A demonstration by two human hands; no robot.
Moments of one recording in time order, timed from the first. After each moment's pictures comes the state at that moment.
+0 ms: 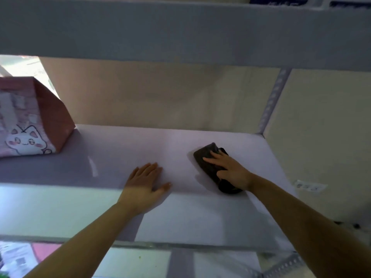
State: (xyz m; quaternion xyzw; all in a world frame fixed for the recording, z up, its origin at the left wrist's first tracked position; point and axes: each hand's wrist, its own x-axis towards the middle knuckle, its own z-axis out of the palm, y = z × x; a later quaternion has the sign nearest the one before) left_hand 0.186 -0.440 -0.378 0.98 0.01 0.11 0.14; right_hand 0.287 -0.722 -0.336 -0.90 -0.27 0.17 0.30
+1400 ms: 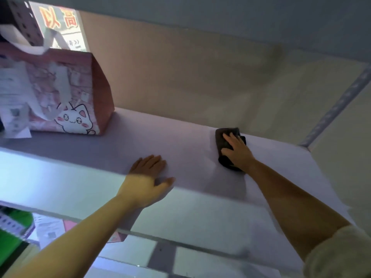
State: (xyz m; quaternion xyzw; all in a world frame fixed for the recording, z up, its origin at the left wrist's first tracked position) left_hand 0.156 -0.329 -0.380 0.98 0.01 0.14 0.17; right_hand 0.349 -0.586 -0.346 -0.96 -0.15 0.10 0.21
